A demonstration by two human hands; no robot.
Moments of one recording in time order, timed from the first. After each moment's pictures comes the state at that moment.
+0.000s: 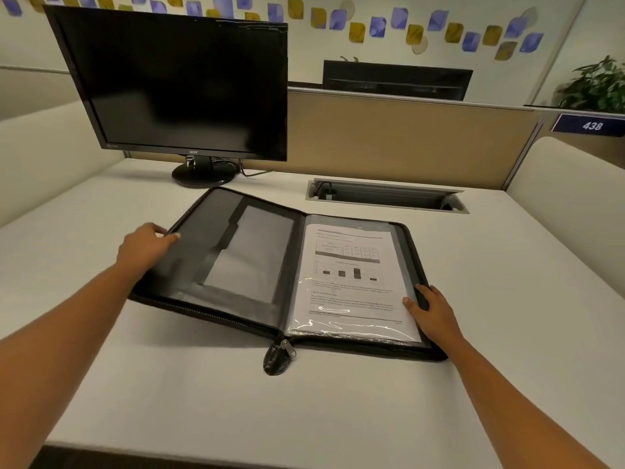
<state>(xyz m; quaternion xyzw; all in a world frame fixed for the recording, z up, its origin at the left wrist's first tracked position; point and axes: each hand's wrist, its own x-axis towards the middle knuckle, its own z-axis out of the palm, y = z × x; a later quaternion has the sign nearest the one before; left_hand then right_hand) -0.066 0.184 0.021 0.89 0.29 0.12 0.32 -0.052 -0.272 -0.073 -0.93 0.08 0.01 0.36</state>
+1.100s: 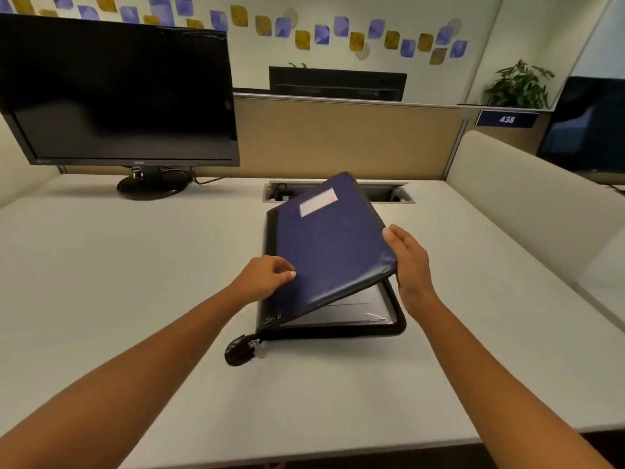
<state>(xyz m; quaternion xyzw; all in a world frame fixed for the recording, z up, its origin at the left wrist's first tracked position) -0.075 -0.023 0.010 0.92 -0.07 -0.06 0.37 -0.099 -0.248 0.032 -0.70 0.02 -0.15 0.70</state>
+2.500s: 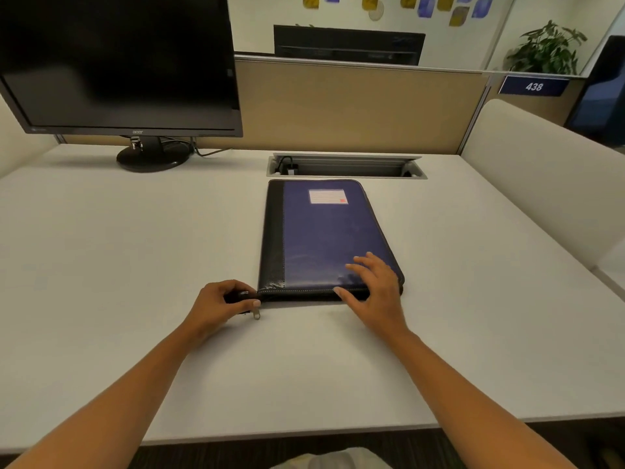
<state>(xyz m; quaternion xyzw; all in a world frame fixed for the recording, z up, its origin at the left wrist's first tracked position) -0.116 0.046 -0.069 0.83 0.02 -0.04 0.55 -0.102 -0.235 -0.083 -0.91 -0.12 -0.25 0.32</state>
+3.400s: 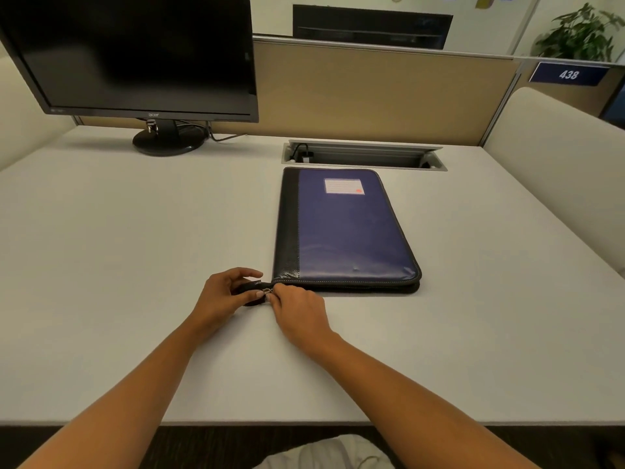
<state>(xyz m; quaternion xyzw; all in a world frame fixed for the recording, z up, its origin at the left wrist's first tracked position) -0.127 0.057 -0.073 0.78 0.01 -0.02 0.62 -0.128 -0.098 -0.072 -0.95 -0.17 -0.01 0.24</state>
